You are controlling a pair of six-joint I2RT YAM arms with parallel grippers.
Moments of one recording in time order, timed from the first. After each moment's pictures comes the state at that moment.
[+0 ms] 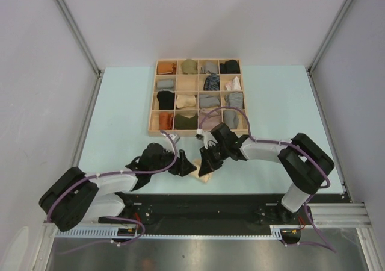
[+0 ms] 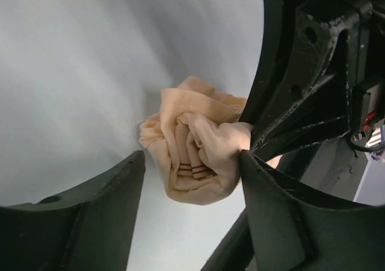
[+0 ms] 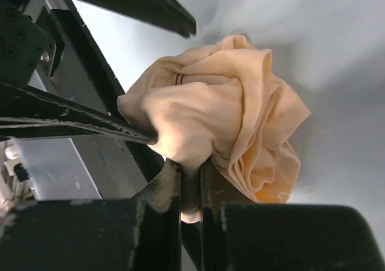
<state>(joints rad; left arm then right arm) -0.69 1.20 0.24 0.47 0.32 -0.55 0.79 1.66 0.83 -0.13 -0.60 0.31</state>
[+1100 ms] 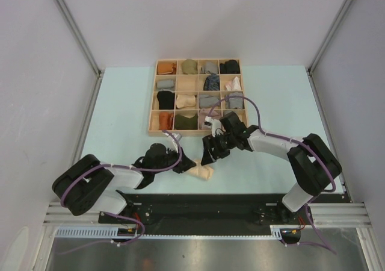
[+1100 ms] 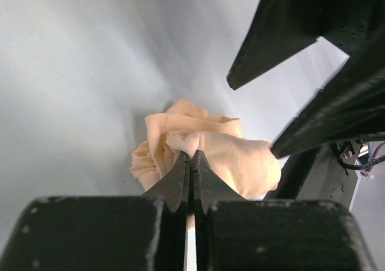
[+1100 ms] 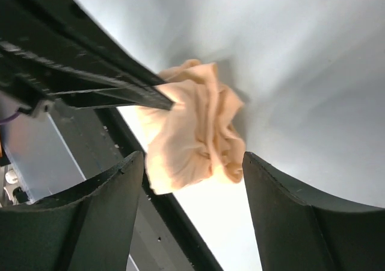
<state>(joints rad) -0.71 1.38 0.23 0.72 0.31 -0.61 0.67 1.60 0.90 -0.24 -0.60 0.26</state>
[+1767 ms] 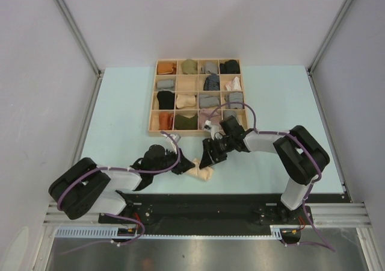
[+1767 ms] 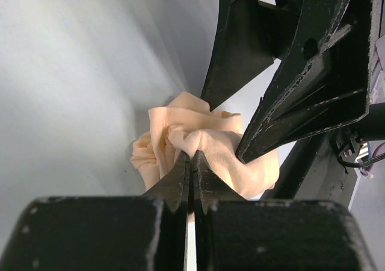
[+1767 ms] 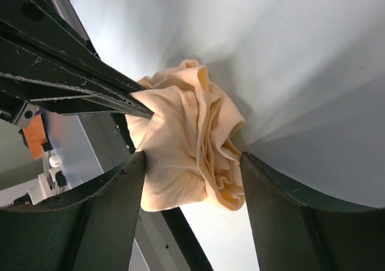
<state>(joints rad) -0.72 1.34 0.21 0.70 0.29 -0.62 0.64 1.75 0.85 -0.07 -0.77 0.33</state>
